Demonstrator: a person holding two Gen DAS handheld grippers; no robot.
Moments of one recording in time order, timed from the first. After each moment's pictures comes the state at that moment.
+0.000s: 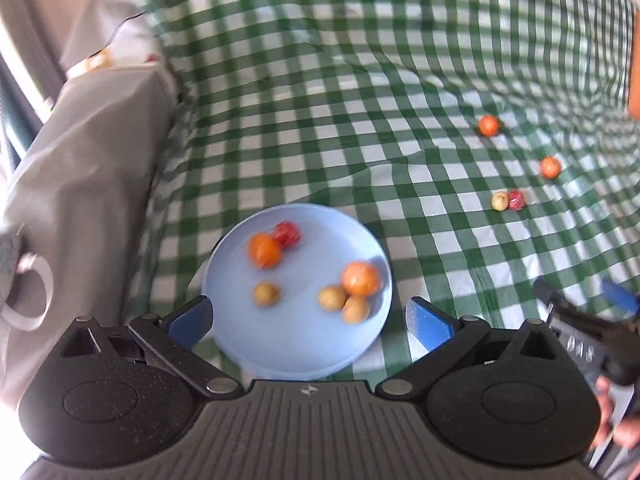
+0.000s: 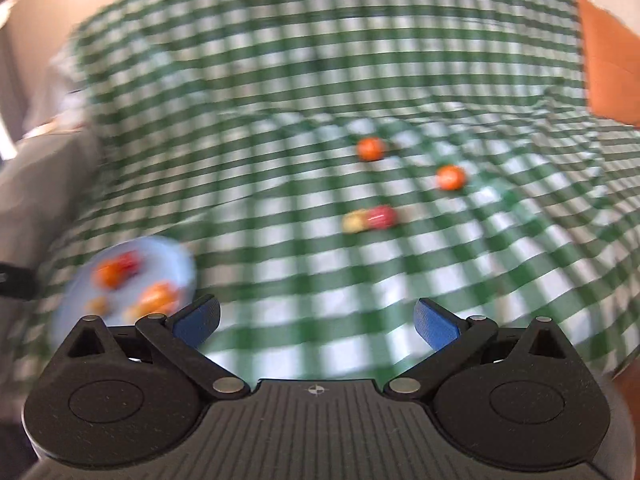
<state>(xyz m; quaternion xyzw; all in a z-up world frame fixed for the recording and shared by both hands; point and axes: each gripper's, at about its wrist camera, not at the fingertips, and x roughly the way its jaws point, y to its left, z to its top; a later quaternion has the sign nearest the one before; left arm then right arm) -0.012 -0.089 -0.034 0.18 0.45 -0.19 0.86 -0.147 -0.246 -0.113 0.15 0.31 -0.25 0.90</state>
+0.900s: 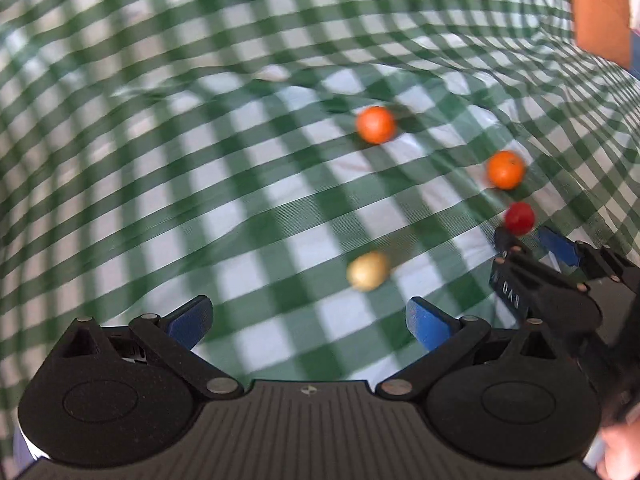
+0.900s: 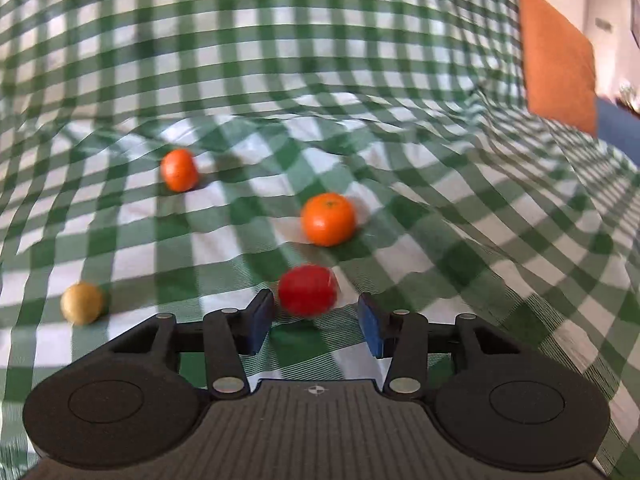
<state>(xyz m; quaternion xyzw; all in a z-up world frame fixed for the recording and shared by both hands) 0.063 -0.331 -0.149 0.24 0.42 -0.32 0.81 -0.049 -0.426 -0.218 0.13 0.30 -0.39 0.86</state>
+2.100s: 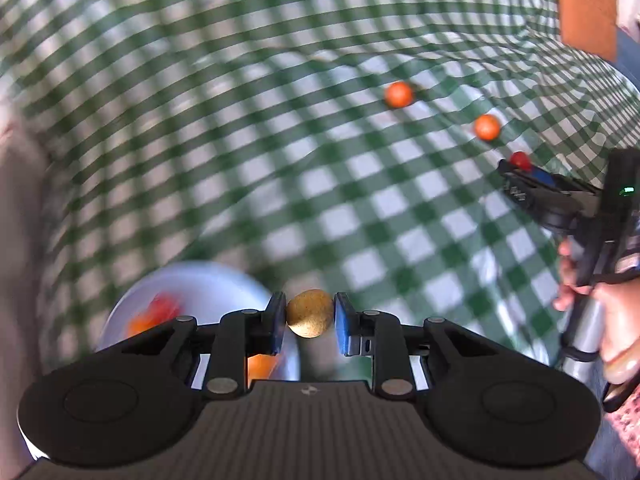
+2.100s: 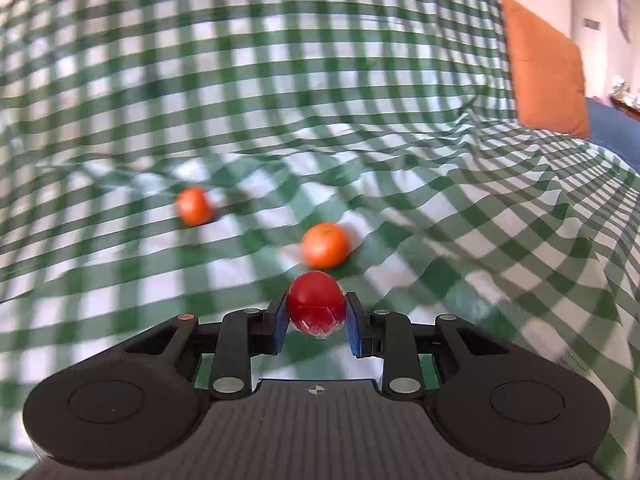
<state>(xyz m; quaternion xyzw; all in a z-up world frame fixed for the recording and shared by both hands) 0.009 -0.172 -0.068 0.23 0.45 -0.30 0.81 -0.076 -0.392 -0.182 0.14 0.26 -0.37 0.88</state>
